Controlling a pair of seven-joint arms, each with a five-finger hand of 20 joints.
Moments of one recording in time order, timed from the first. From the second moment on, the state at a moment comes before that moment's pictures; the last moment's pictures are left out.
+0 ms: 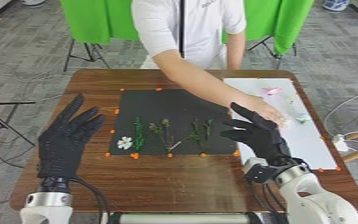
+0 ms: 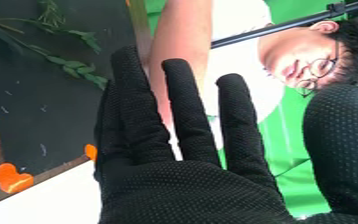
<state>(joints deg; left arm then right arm) 131.7 -56.8 -89.6 -131.2 37.6 15.2 24.7 -116.7 -79.2 94.7 -121.9 -61.8 -11.4 14.4</state>
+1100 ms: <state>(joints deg) 131.7 -57.2 -89.6 -131.6 38.2 15.2 23.2 -117.2 -79.2 94.4 -122.4 -62.6 -9.4 15.1</state>
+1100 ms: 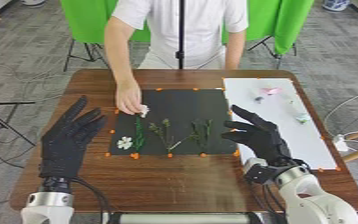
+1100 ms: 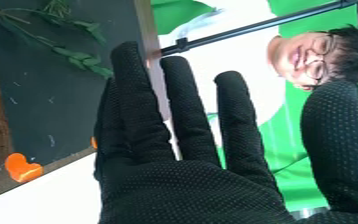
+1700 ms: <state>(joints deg) 131.7 -57.1 -89.6 -131.6 38.1 15.2 23.2 -117.3 -79.2 94.1 -122.5 -63.3 -9.1 15.2</state>
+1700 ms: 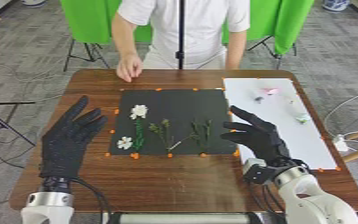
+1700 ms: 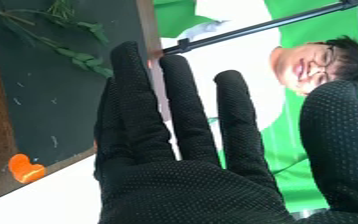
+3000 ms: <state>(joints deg) 130.9 -55.3 -88.5 -131.6 37.7 15.5 24.7 -98.8 -54.7 81.5 -112.4 -129.1 17.0 58.3</state>
